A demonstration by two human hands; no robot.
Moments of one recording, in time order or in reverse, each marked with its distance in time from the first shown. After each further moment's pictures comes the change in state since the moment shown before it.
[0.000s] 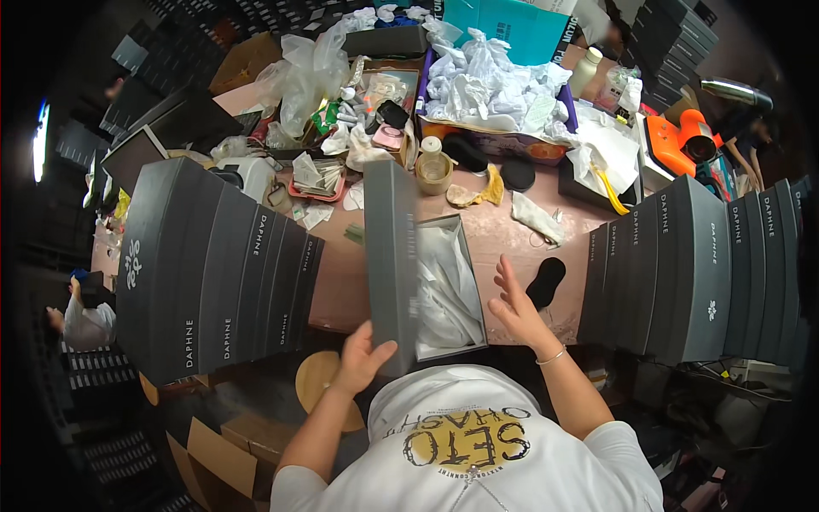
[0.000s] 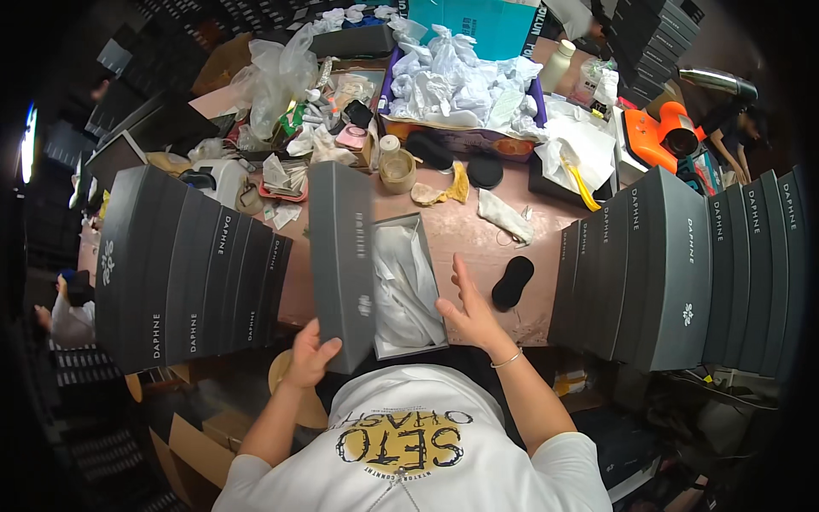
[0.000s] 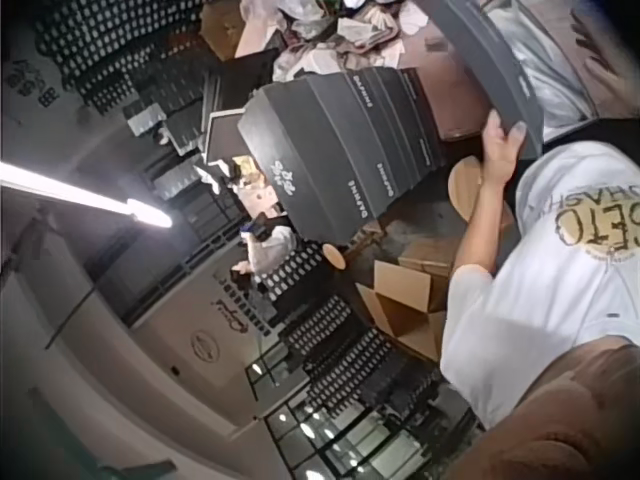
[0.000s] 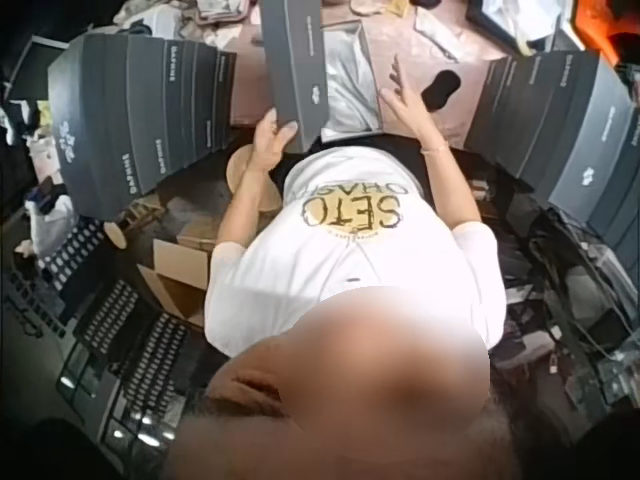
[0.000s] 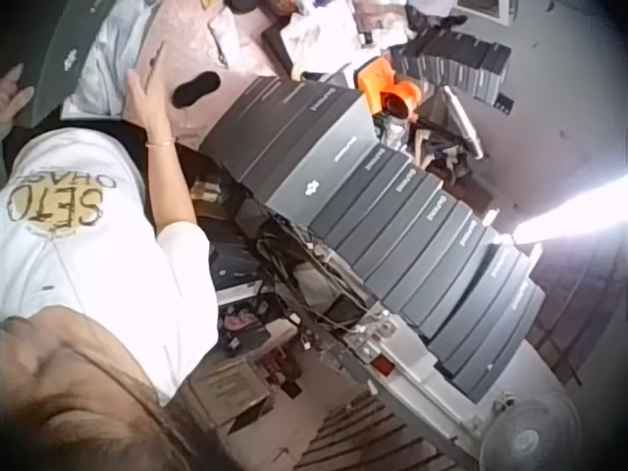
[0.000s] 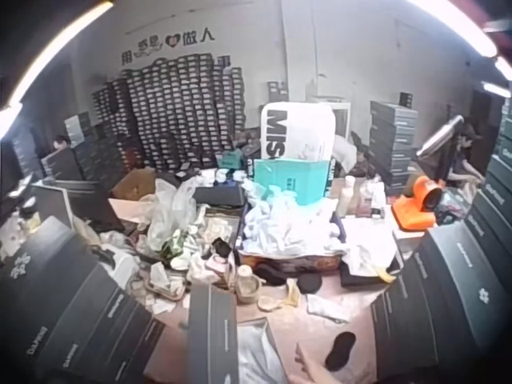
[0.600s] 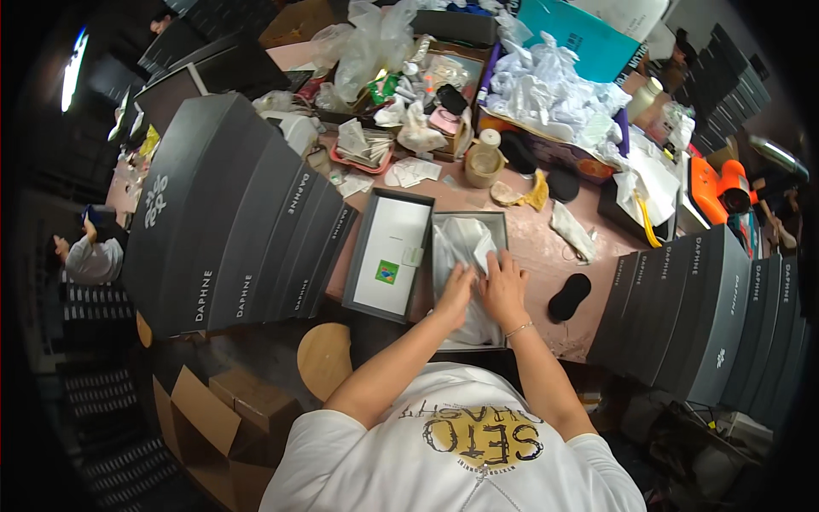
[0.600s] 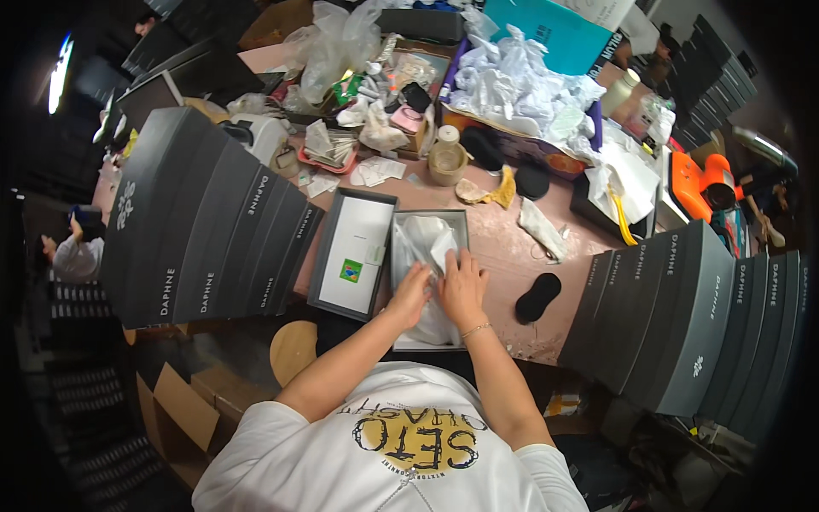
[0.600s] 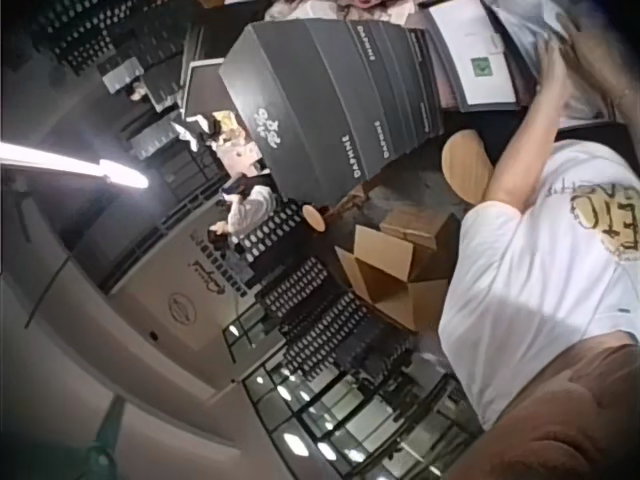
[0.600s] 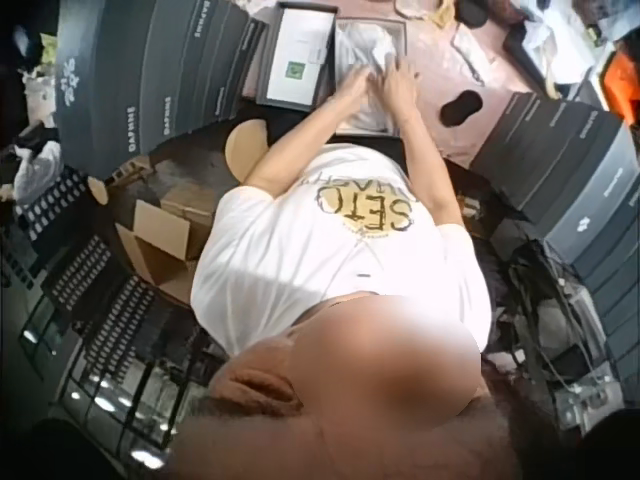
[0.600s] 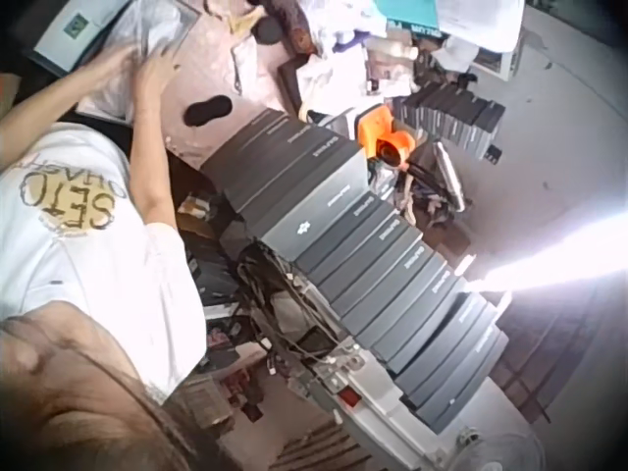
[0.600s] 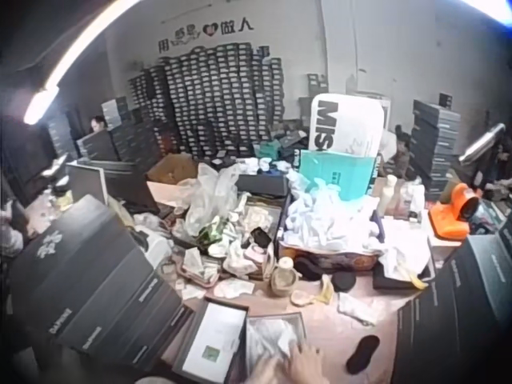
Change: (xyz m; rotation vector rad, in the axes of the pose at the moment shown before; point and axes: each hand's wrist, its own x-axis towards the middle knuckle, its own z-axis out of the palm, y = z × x) left_hand 0.126 -0.146 0.048 -0.213 0.513 -0.382; right_hand 0.059 0.030 0.083 -1.015 0.011 -0.114
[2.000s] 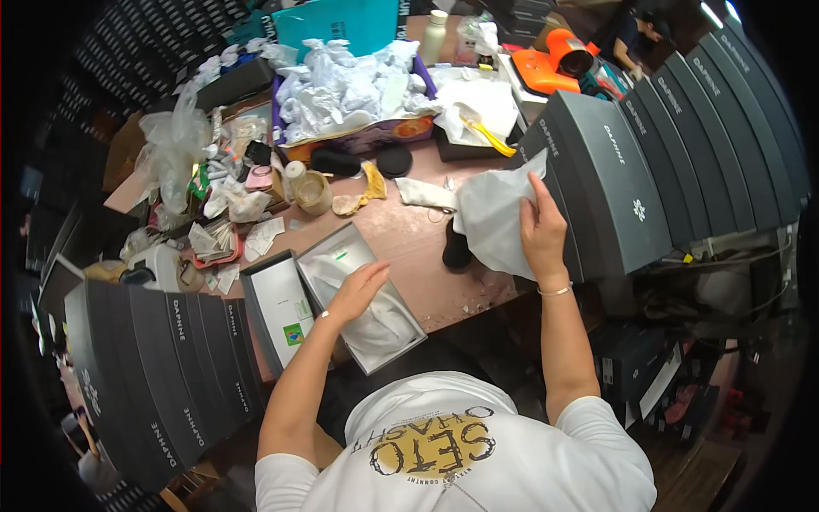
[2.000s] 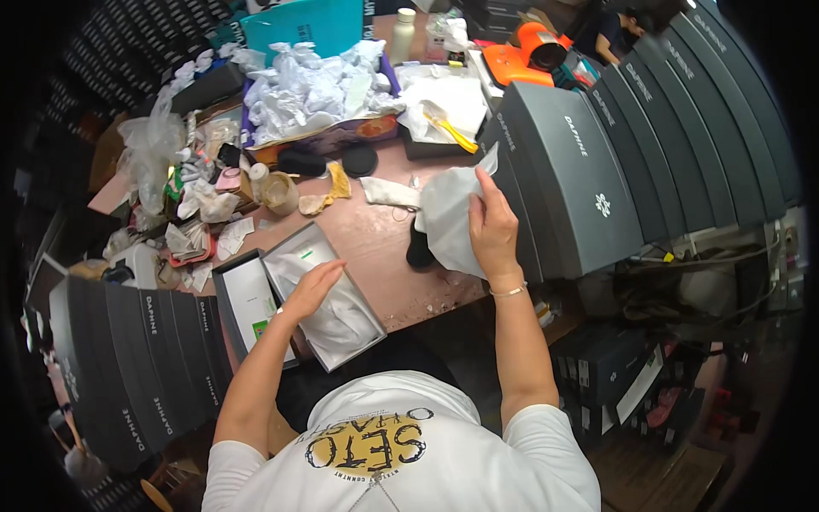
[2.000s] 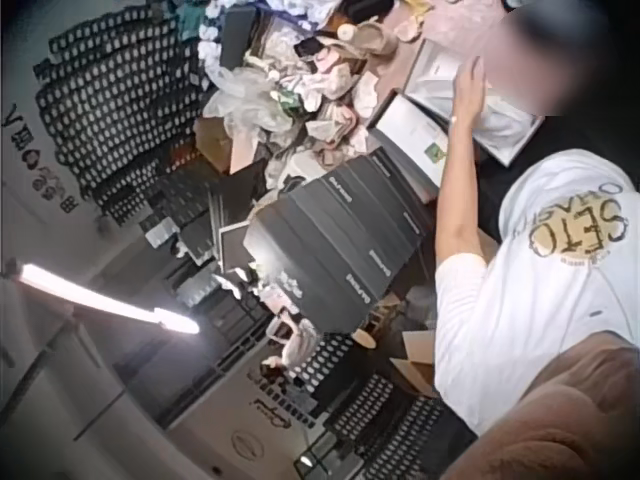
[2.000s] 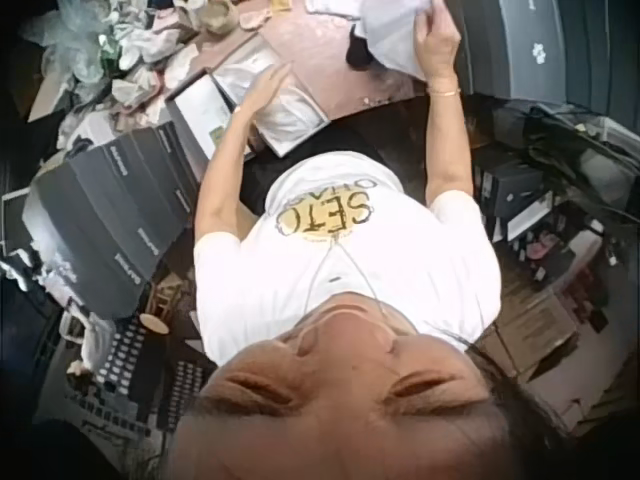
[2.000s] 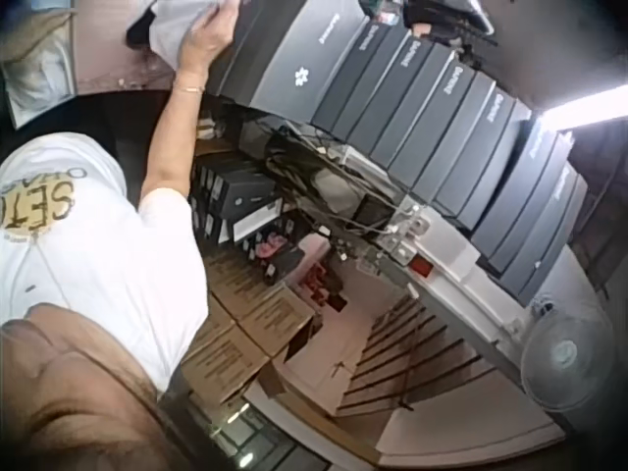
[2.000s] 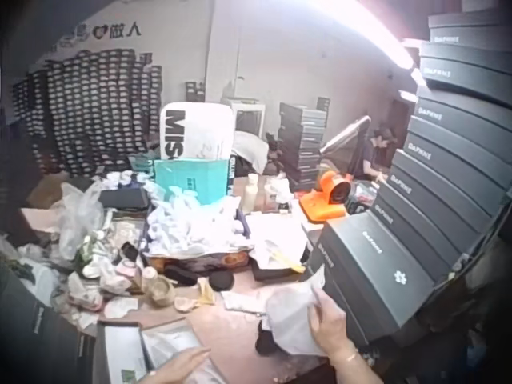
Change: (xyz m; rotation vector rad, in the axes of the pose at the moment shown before) left_hand 0.004 0.089 0.044 1.049 -0.892 0.470; right_hand -0.089 0.126 -0.197 0.123 0.955 0.220
